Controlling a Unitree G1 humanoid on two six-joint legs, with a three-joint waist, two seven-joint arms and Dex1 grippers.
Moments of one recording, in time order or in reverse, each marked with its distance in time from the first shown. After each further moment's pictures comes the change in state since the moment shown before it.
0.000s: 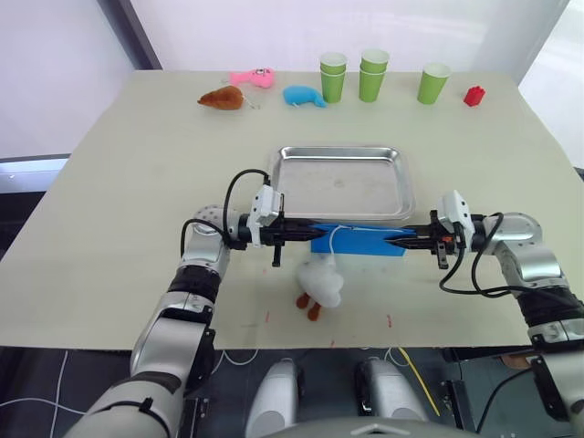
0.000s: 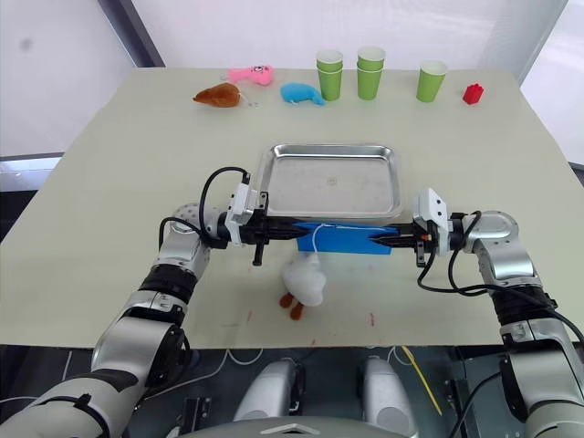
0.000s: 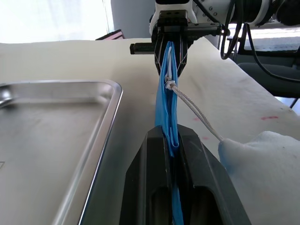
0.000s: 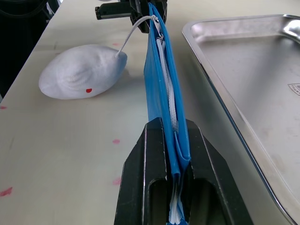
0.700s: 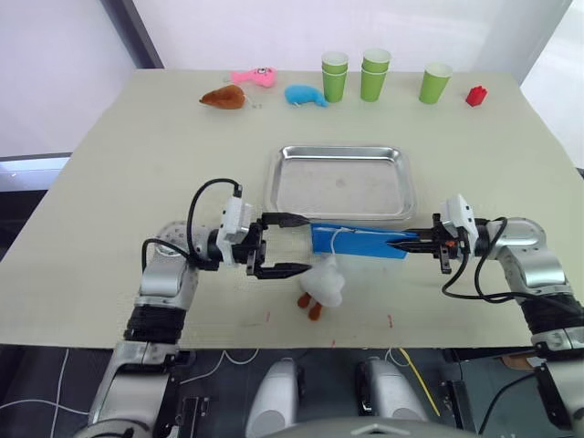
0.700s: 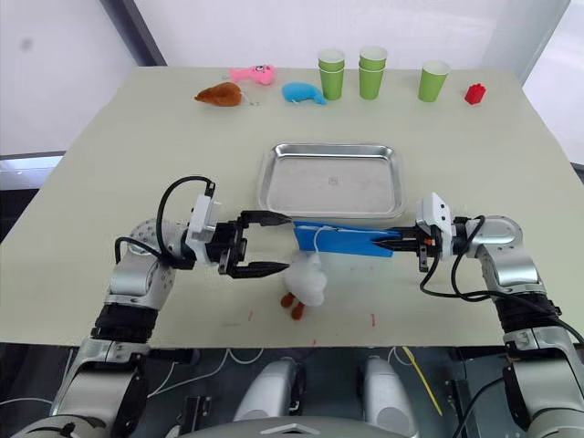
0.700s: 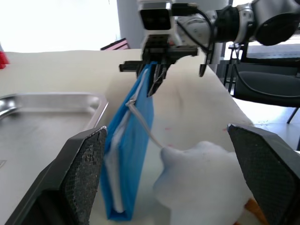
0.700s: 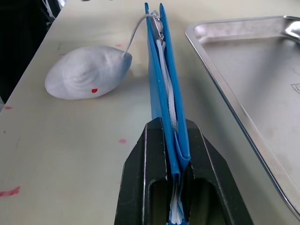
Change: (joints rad) left arm 0.330 0.128 0.065 -0.640 -0.125 0.243 0.098; right arm 0.044 -0.007 -0.023 -0.047 0.010 0.005 0.003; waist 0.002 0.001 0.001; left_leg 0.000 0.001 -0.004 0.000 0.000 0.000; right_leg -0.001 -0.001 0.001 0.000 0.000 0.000
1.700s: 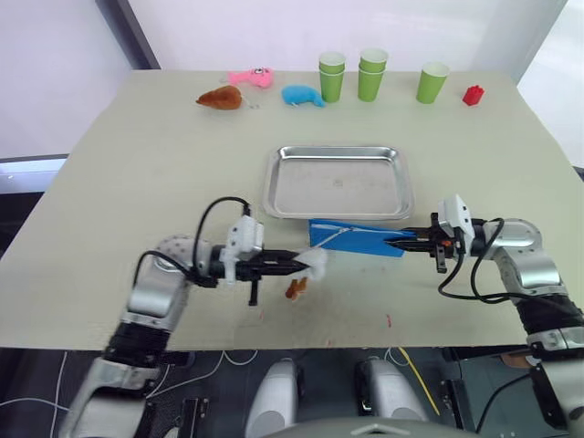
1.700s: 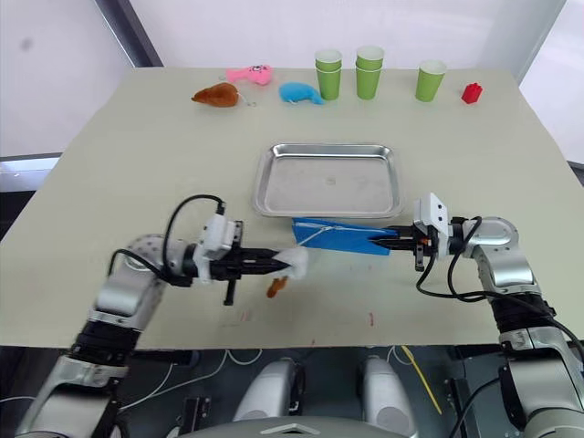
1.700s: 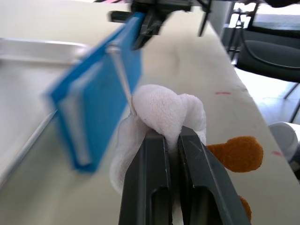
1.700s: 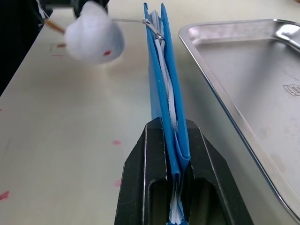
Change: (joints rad) left arm 0.060 0.167 -0.032 -0.077 0.002 0.111 0.107; right arm 0.000 0.024 -0.002 0.013 -0.012 -0.030 -0.022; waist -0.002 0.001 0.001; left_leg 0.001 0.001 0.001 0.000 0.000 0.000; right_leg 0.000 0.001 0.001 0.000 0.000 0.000
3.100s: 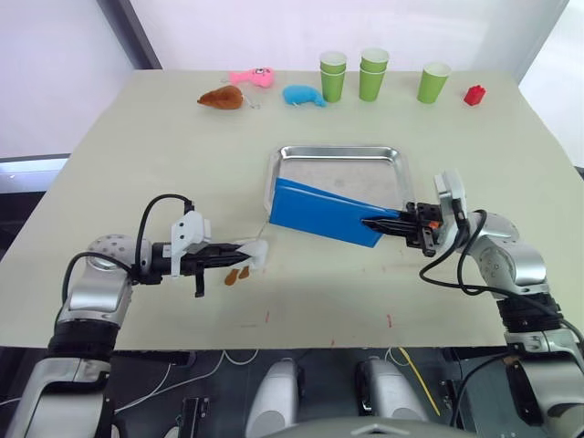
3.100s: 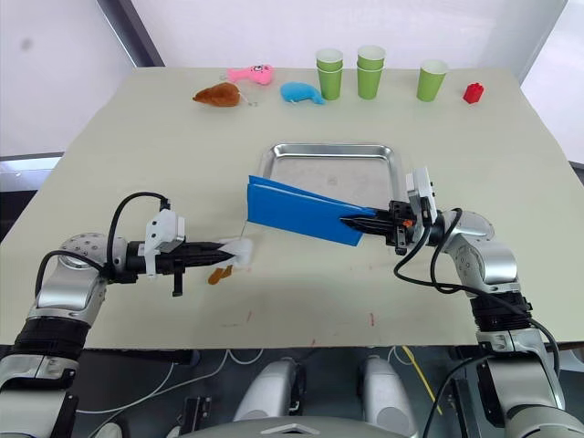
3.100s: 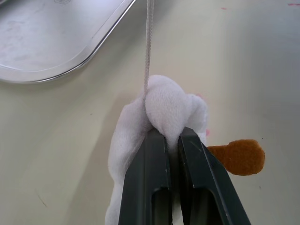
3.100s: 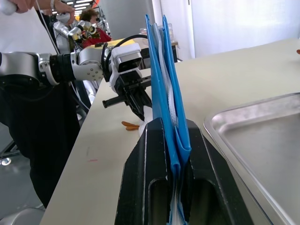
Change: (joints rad) left arm 0.032 0.149 0.062 0.266 0.112 -0.139 -0.009; right arm -0.014 0.116 -0.049 -0.225 0.217 0.324 -0.063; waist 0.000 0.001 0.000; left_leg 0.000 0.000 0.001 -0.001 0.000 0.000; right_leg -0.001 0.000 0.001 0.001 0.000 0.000
